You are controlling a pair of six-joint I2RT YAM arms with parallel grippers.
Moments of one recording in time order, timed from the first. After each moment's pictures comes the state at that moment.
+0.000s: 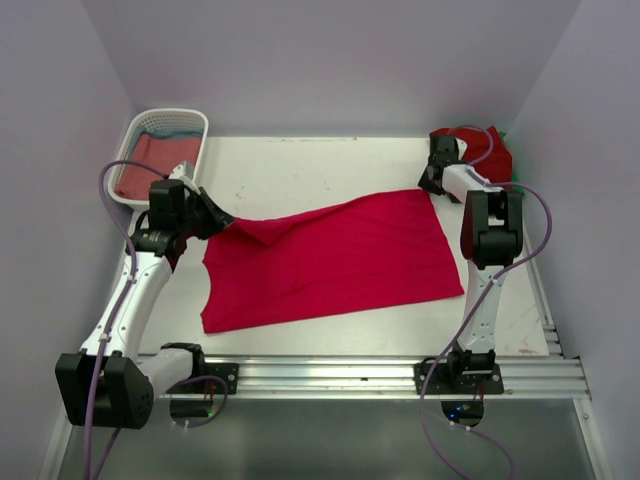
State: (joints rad) left arm -0.04 1.10 0.91 -0.44 0.26 -0.59; right arm 0.03 2.23 1.66 -0.33 0.24 0.47
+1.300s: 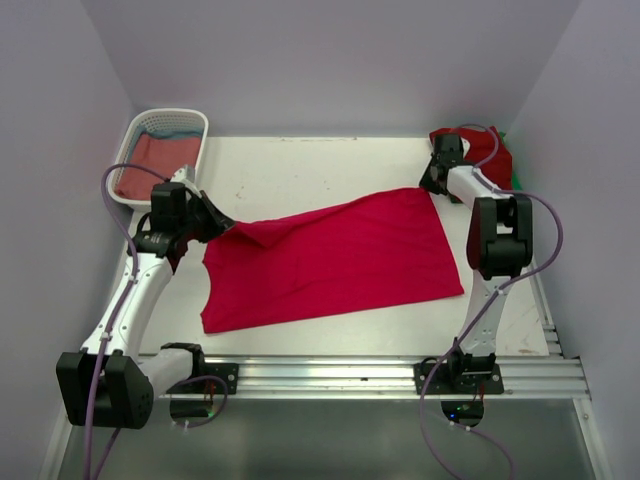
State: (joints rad) left arm -0.04 1.10 0.88 -0.43 0.26 -0.59; right arm 0.04 2.11 1.57 -0.35 0.18 0.47
